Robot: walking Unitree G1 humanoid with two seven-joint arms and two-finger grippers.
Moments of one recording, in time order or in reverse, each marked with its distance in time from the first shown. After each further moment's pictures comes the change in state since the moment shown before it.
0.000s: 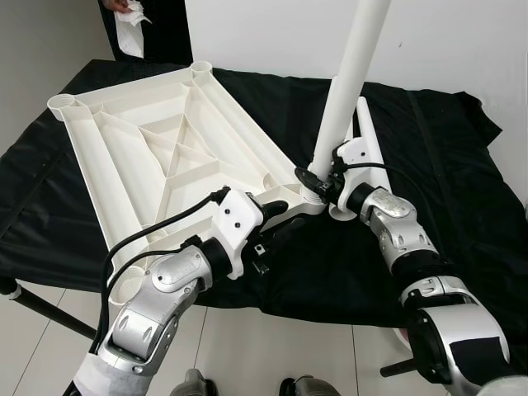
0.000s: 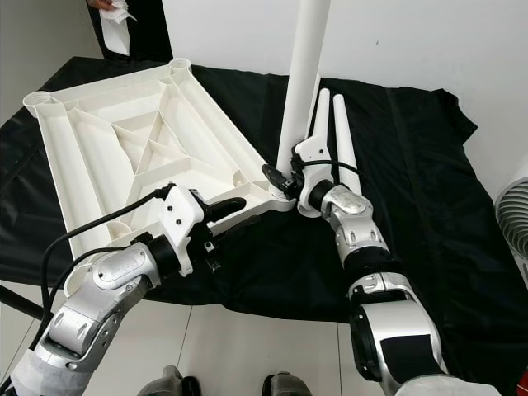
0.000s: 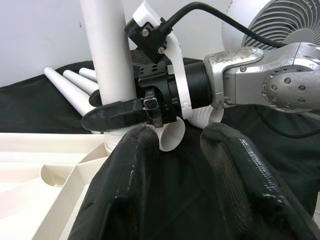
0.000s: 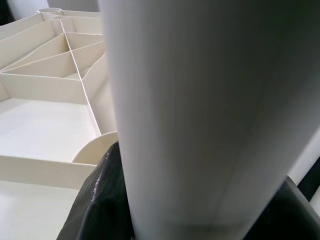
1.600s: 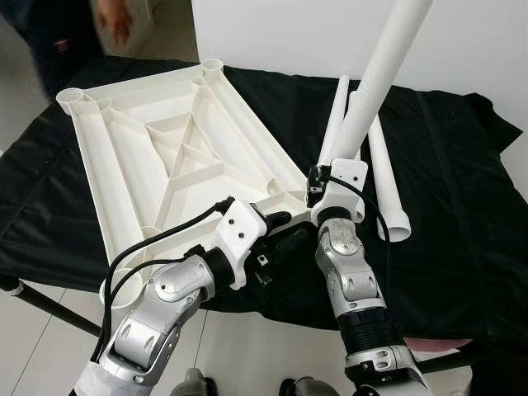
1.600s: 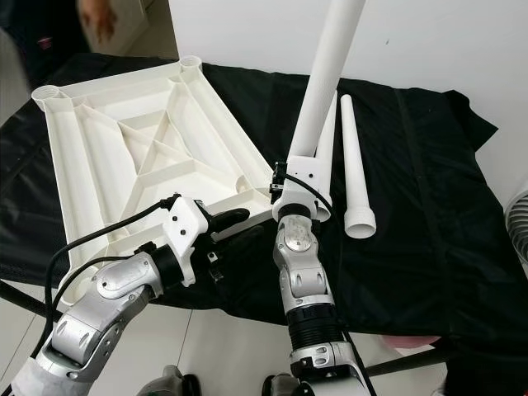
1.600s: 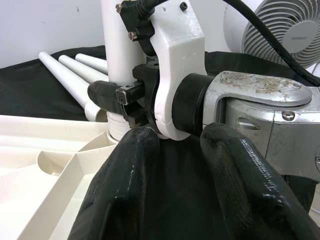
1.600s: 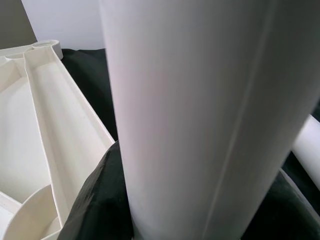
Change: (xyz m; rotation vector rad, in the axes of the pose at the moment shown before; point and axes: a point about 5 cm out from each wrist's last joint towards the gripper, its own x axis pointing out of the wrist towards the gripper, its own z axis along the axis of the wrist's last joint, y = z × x) left arm -0.002 -0.010 -0.007 -0.028 0.019 -0.023; right arm -0.016 0.061 0.008 0.212 -0.072 -0.771
